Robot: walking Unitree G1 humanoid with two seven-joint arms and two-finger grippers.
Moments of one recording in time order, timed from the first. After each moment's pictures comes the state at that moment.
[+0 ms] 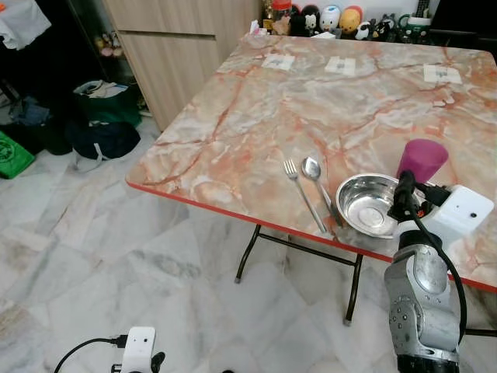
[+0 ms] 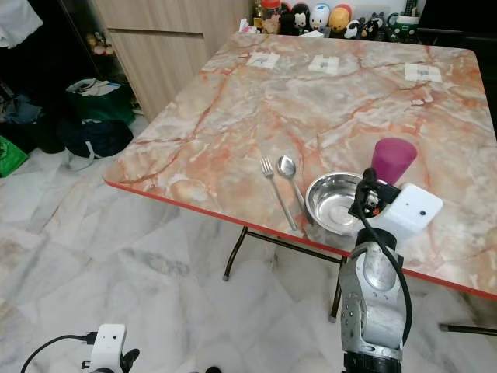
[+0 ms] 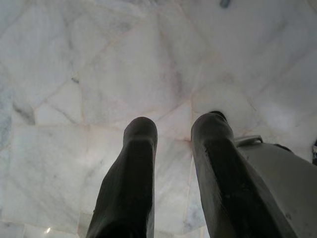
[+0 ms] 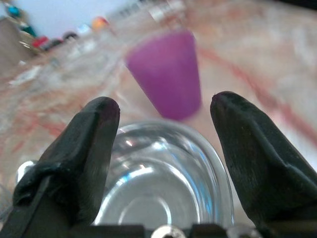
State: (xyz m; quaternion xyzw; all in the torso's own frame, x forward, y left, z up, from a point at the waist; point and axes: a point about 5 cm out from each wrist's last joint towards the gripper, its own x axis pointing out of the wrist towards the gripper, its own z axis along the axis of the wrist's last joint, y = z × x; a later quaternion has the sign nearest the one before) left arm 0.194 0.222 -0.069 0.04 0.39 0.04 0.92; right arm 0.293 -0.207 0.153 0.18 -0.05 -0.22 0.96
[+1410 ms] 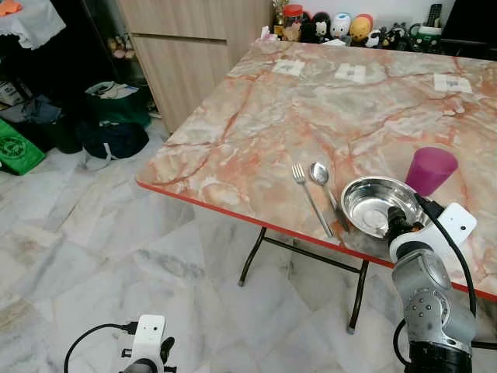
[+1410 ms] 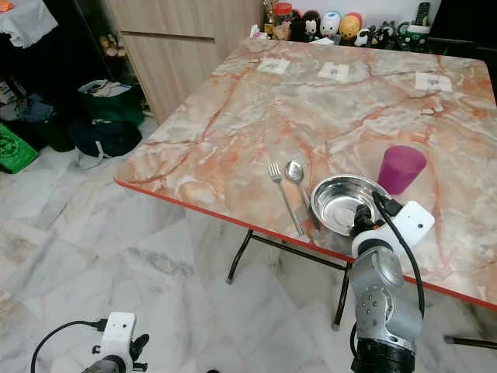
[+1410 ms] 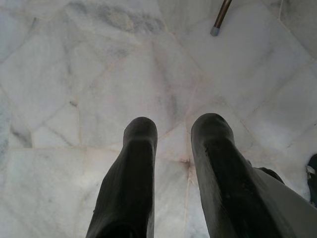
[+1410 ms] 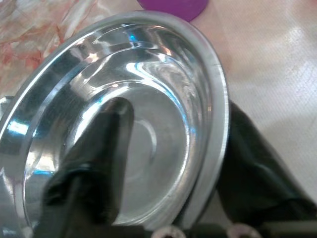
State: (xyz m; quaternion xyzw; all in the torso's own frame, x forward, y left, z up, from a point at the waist) left arm 0.208 0.210 -0.062 0.05 0.36 0.02 0.93; right arm 0.301 -0.218 0.124 0.25 0.10 -0.21 0.94
